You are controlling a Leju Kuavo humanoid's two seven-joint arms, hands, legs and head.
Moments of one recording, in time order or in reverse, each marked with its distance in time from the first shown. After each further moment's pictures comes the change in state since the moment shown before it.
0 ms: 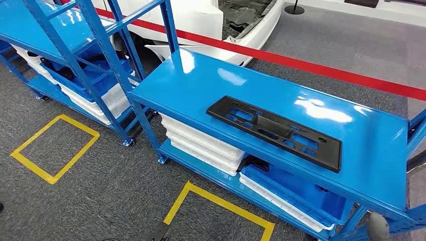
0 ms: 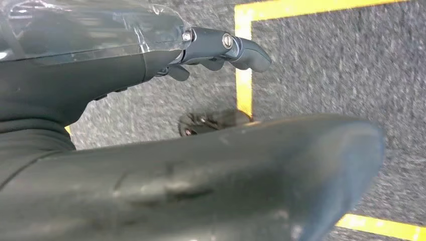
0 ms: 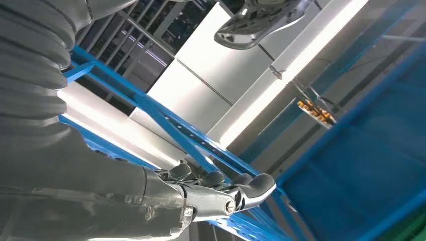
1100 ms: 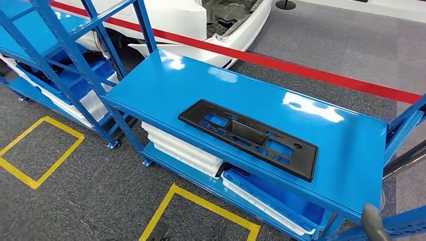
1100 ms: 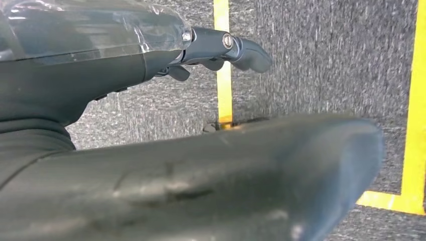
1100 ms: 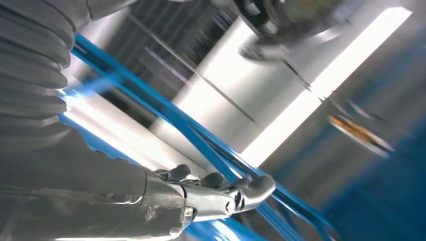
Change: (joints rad) left arm -0.003 -0.011 0.000 0.008 0.000 -0.006 0.001; right arm 0.009 0.000 -0.006 0.001 -0.032 0.064 0.078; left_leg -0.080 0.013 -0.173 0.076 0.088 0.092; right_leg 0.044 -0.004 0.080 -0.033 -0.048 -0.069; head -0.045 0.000
